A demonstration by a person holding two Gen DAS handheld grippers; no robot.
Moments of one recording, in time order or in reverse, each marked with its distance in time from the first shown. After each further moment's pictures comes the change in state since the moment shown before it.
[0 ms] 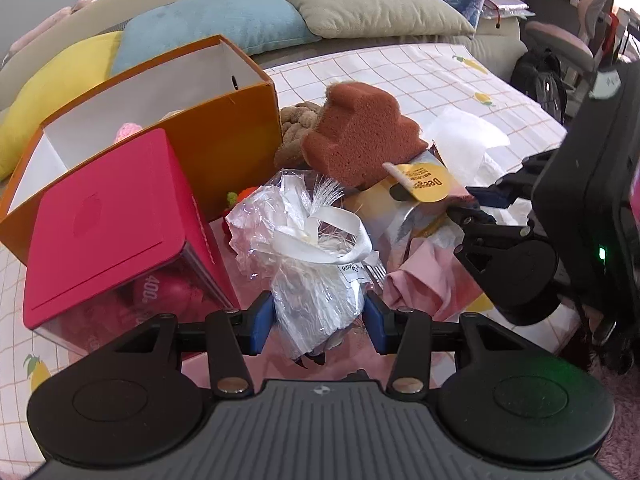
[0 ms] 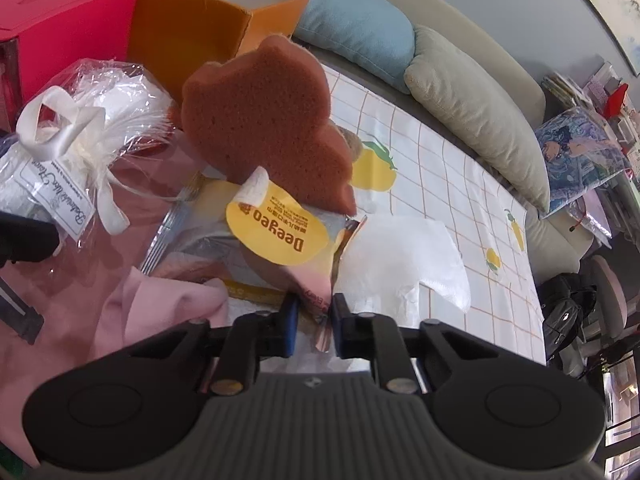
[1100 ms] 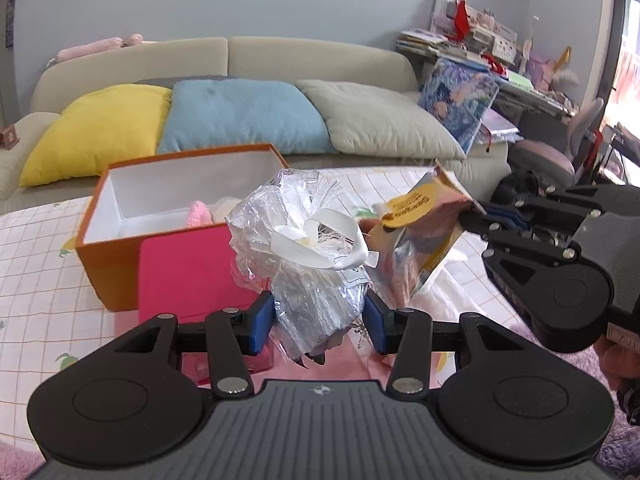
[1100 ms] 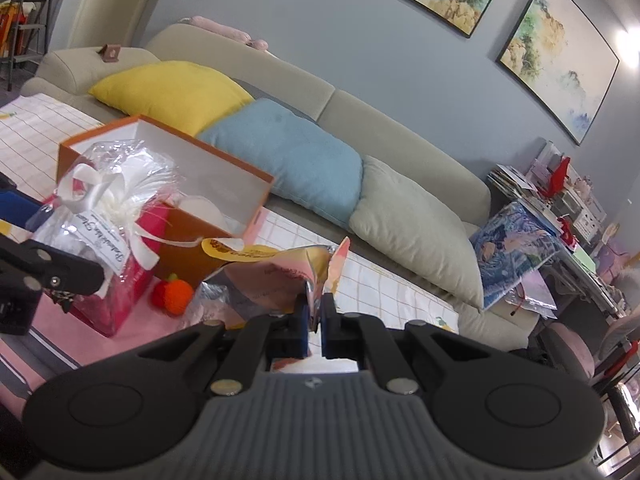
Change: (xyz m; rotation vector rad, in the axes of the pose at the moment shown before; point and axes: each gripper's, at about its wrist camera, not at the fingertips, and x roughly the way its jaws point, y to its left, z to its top) left arm -0.119 0.047 -0.007 -0.175 -0.284 -0.069; right arm -0.157 -0.011 0.044 0.052 -0.330 -0.082
